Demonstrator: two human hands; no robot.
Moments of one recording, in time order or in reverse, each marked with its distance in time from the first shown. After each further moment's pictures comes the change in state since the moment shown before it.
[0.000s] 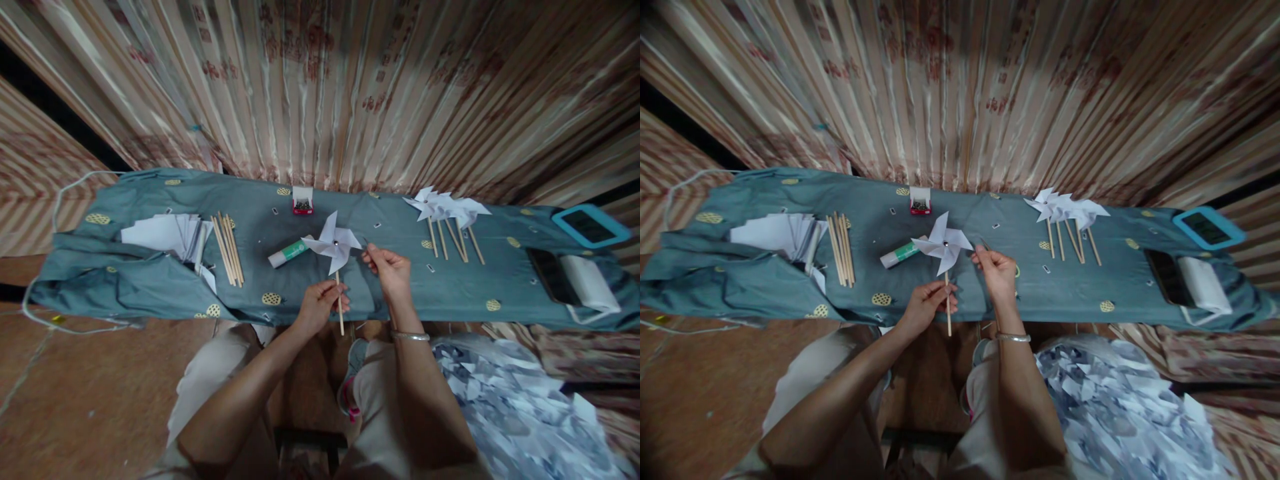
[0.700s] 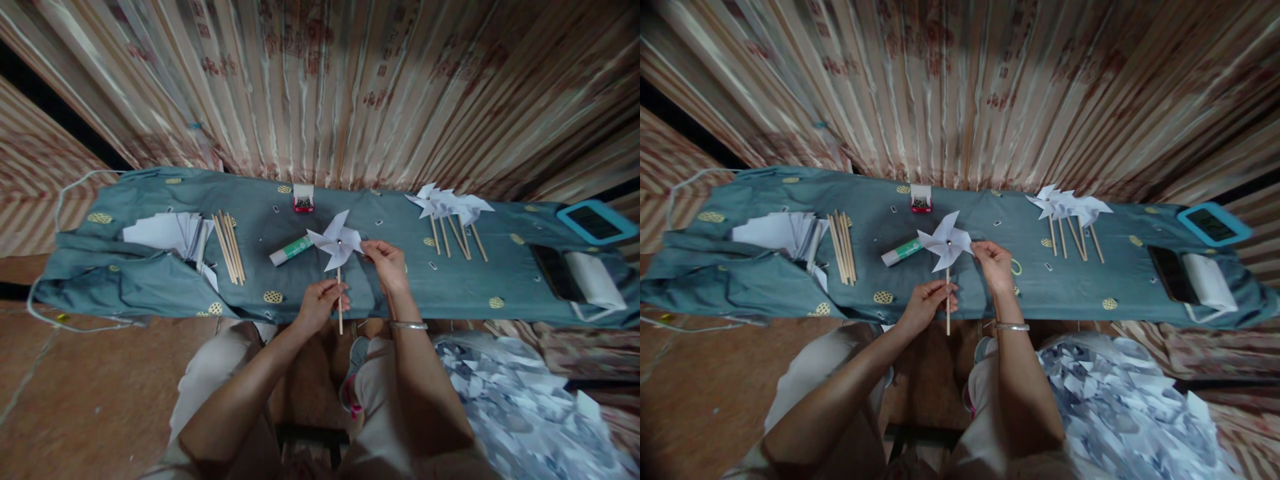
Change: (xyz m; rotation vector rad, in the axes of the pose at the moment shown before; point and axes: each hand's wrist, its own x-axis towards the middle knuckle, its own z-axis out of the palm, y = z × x) left_hand -0.001 -0.002 -0.003 -0.005 -0.008 0.011; right_hand 0.012 0.004 0.011 0.139 -0.019 0.080
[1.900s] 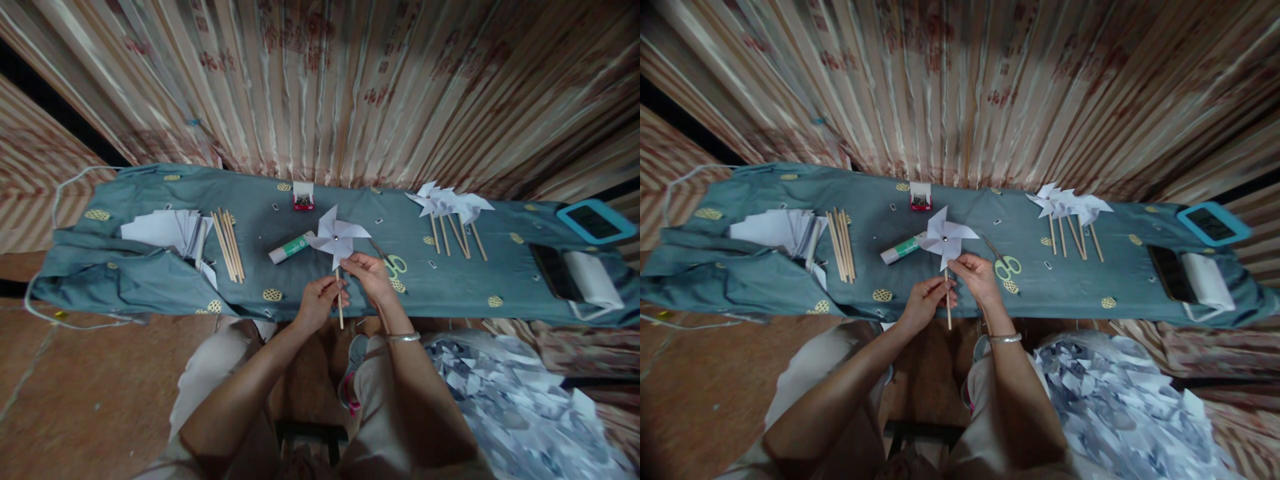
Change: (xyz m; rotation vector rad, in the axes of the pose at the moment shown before) left_hand 0.001 -0.002 0.000 0.001 0.020 0.065; right_hand -0.033 0.002 0.012 -0.003 -0.290 0.100
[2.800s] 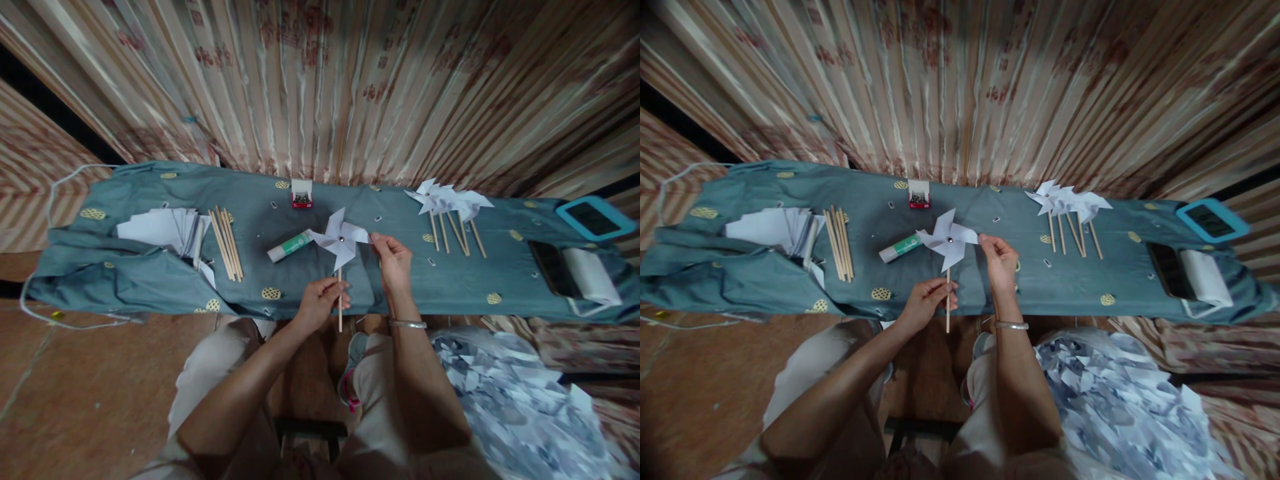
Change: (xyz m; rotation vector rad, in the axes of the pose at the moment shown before) left_hand -0.002 -0.002 0.001 0.004 -0.055 -0.054; right_hand 0.026 -0.005 -0.028 0.046 0.433 -0.211
